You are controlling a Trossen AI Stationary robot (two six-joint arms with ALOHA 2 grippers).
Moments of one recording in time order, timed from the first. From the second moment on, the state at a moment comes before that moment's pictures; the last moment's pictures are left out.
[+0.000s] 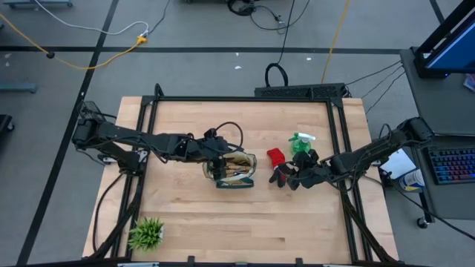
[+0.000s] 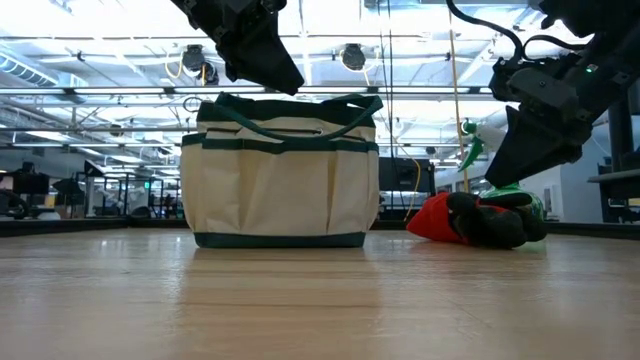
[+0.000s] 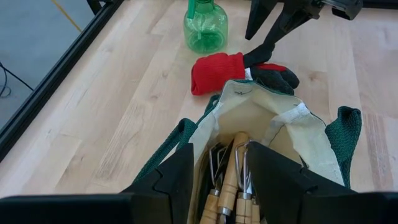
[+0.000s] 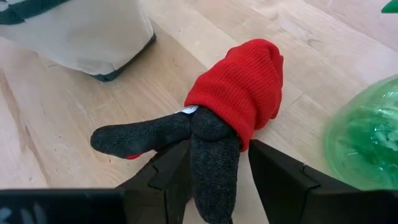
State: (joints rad) left arm -0.08 1.45 1.07 -0.29 -0.28 -0.16; right arm 0.35 1.12 0.49 -0.35 0.55 0.95
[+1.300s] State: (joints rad) left arm -0.08 1.45 1.07 -0.29 -0.28 -0.16; right arm 0.35 1.16 0.49 -0.49 0.61 1.09
